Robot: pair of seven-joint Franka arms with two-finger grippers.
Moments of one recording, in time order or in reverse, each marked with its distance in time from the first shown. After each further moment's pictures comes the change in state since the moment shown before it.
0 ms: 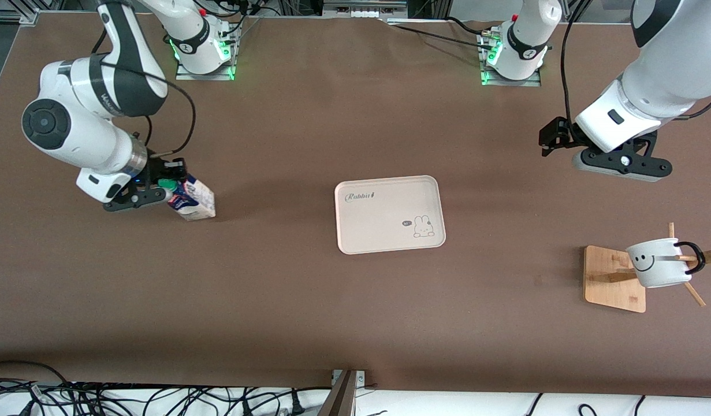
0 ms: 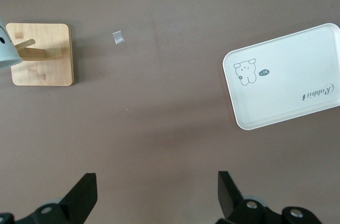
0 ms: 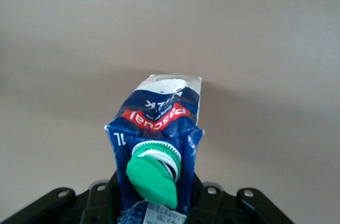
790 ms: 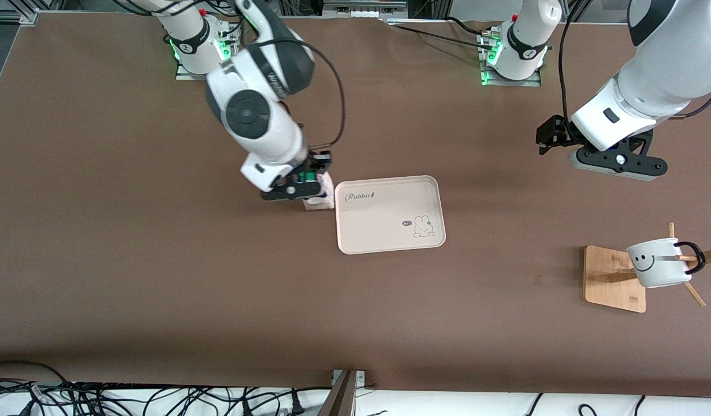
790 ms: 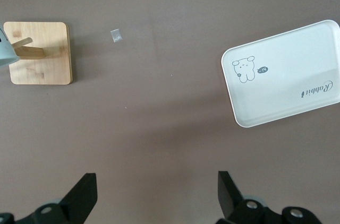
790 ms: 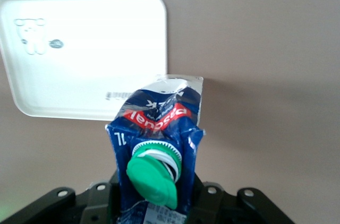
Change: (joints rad) left arm -0.004 0.001 0.001 0.005 0.000 -0.011 -0.001; right arm 0.450 0.352 0.006 0.449 0.126 -0.006 0.539
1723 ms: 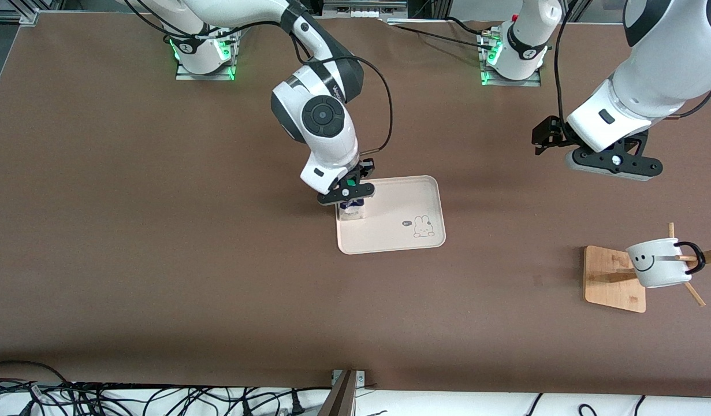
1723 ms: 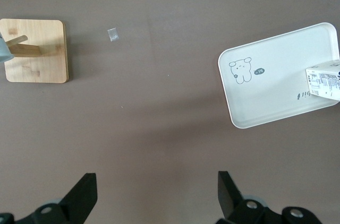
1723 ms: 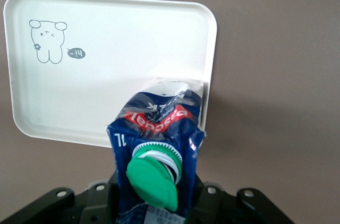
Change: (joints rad) left arm -0.006 0.011 -0.007 0.011 -0.006 -0.004 -0.031; right arm 0.095 0.135 -0.006 0.073 -0.079 0.123 0.021
